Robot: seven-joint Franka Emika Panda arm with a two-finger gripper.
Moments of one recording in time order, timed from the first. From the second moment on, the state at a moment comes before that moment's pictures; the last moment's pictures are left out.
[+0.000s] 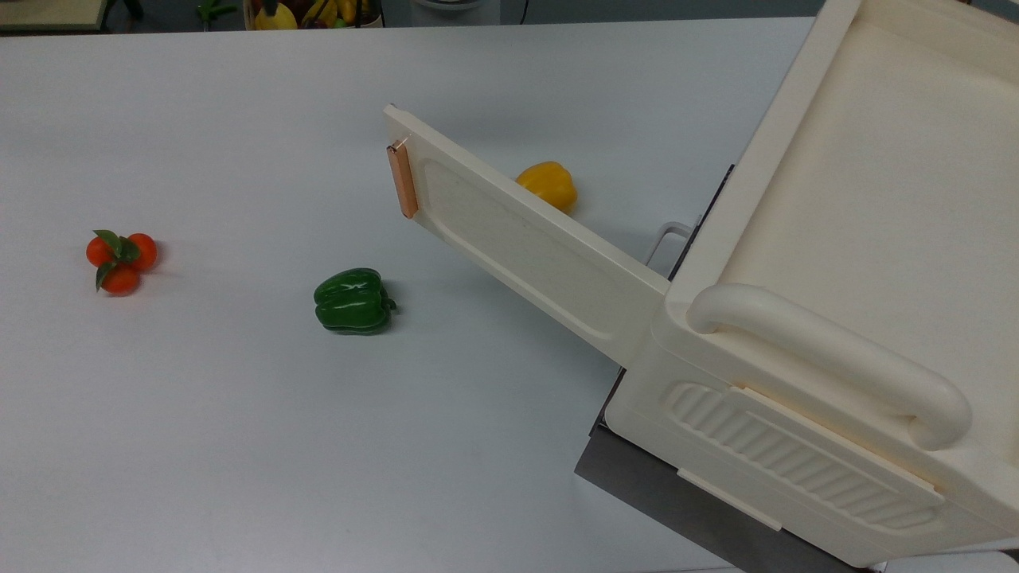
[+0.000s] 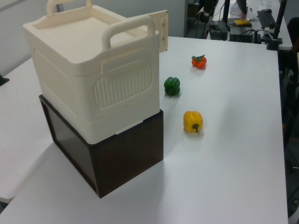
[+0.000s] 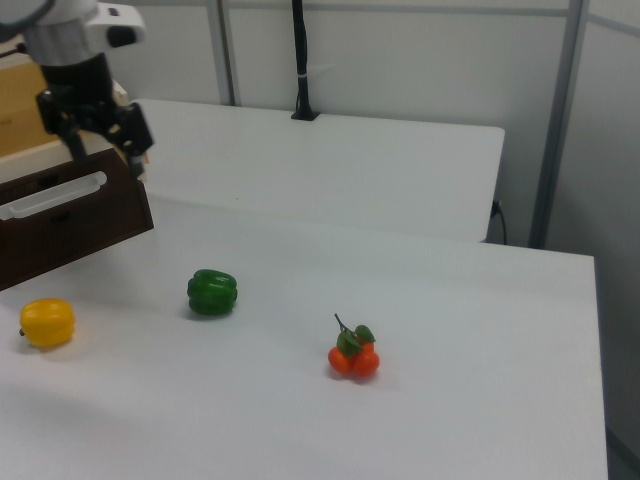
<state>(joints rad) -0.27 0.01 0.20 -1.53 0.05 1.68 -0.07</state>
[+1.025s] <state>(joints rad) 0.04 -0.02 -0.03 -1.56 0.07 1.67 0.03</state>
